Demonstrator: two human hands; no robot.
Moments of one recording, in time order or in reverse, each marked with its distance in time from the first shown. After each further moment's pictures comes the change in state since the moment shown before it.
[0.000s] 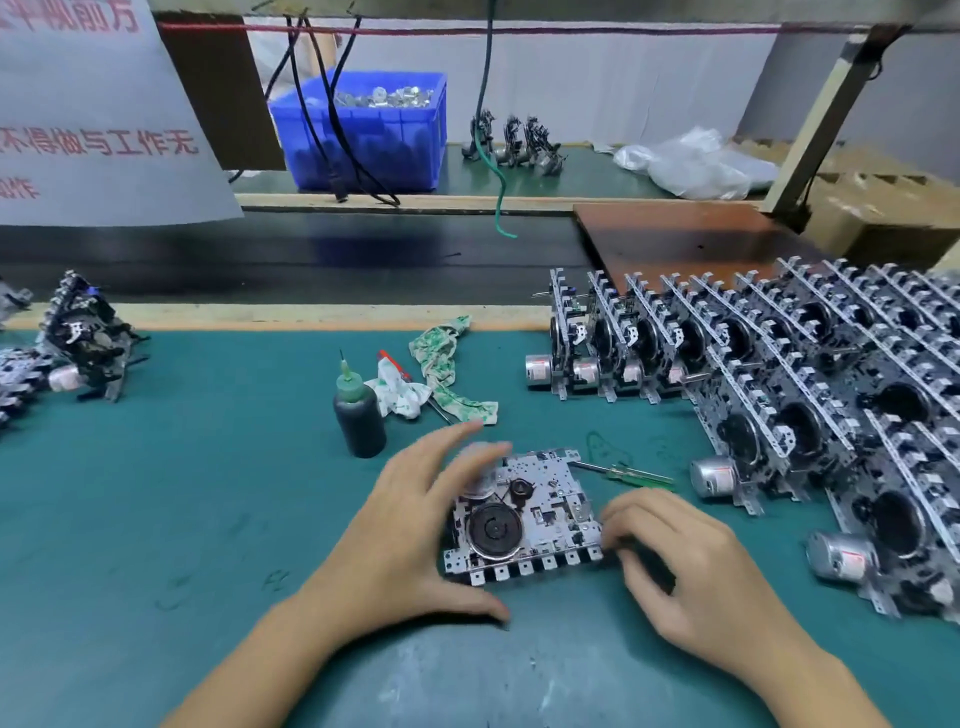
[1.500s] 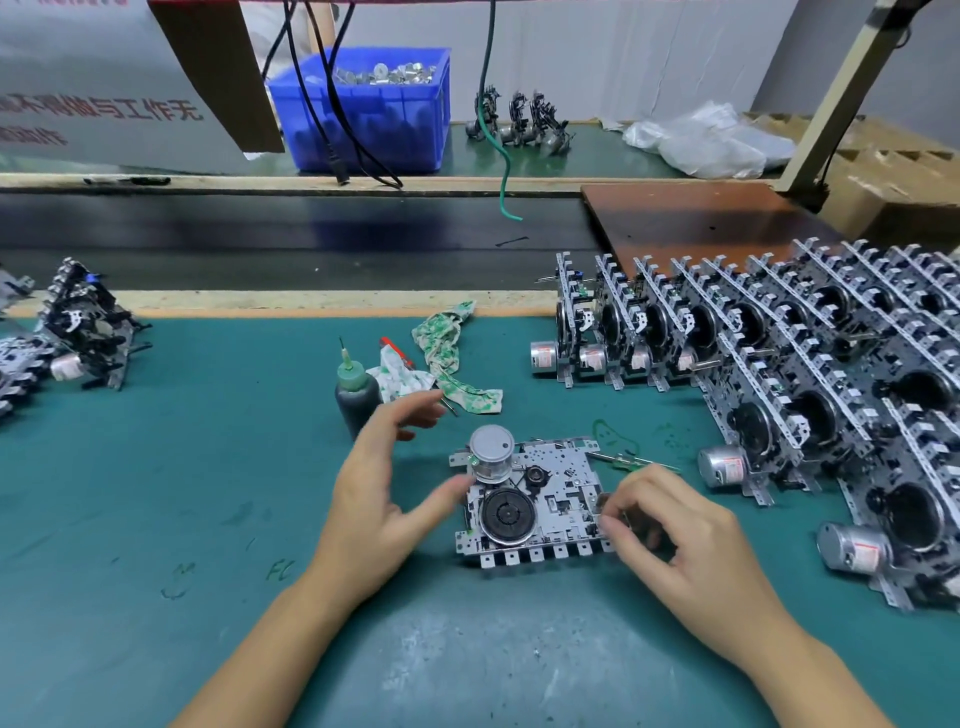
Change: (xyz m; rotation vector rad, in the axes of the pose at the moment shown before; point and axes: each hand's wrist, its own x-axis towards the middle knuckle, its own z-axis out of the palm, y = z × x) left_hand 0.003 0.001 0.000 -0.385 0.474 -0.137; right_hand 0.005 -0.002 0.009 0.154 0.088 0.178
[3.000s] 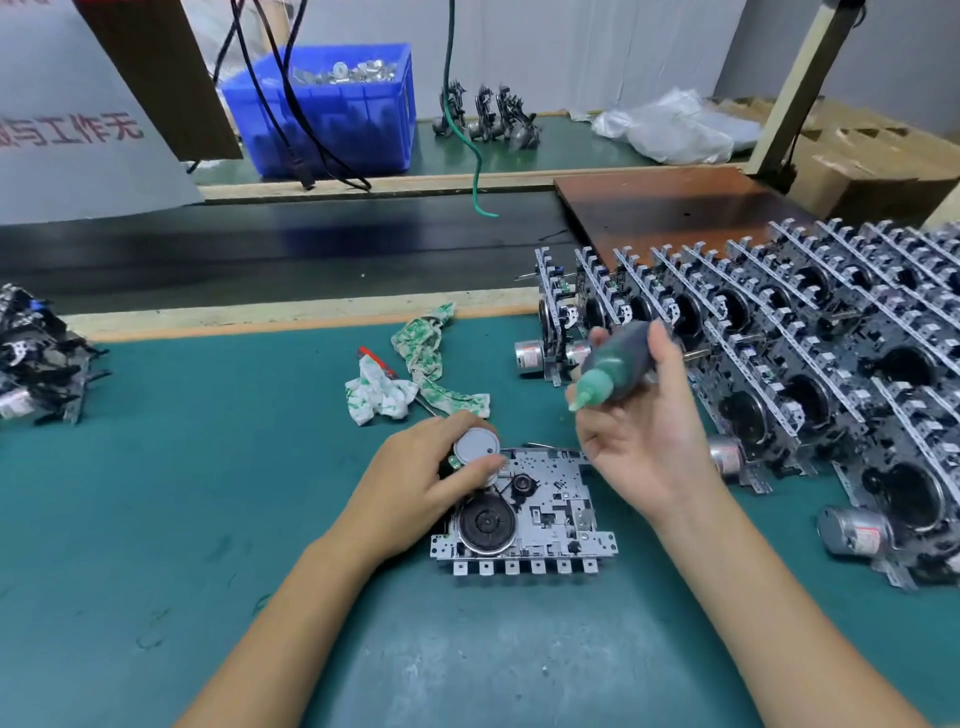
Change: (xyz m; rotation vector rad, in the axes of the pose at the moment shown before) left_hand 0.038 -0.020 0.018 0.190 -0.434 -0.124; right_hand 0.092 -0.016 0.009 1.816 0.278 0.759
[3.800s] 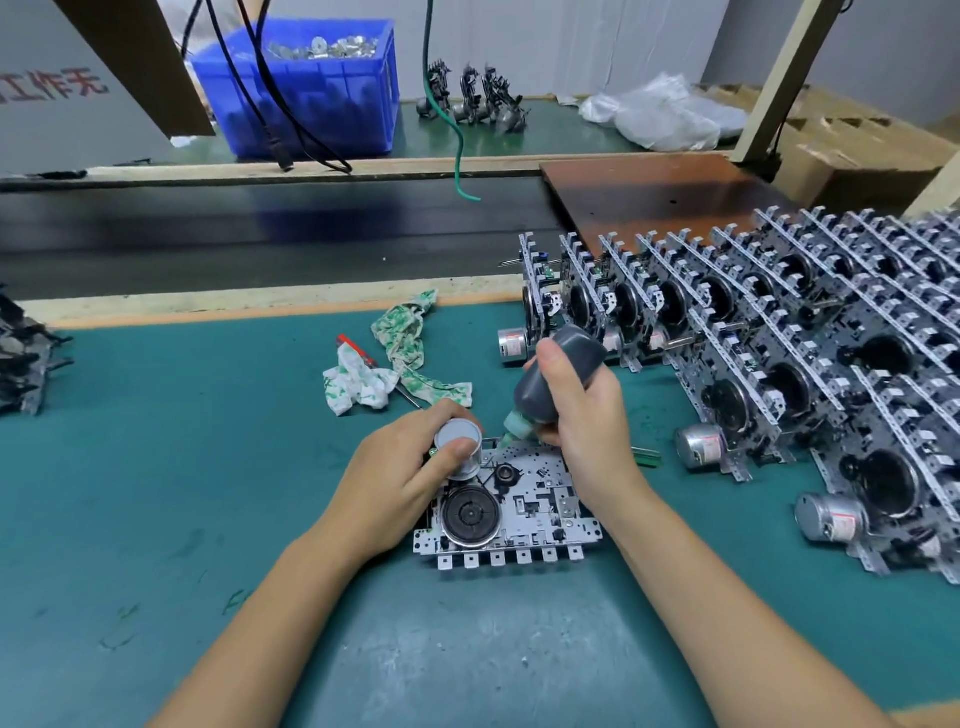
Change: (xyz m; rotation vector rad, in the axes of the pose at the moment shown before) left_hand -0.001 0.002 0.004 -0.067 0.040 0.009; right_hand 0.012 0.031 -0.005 -0.785 0.111 -0.427
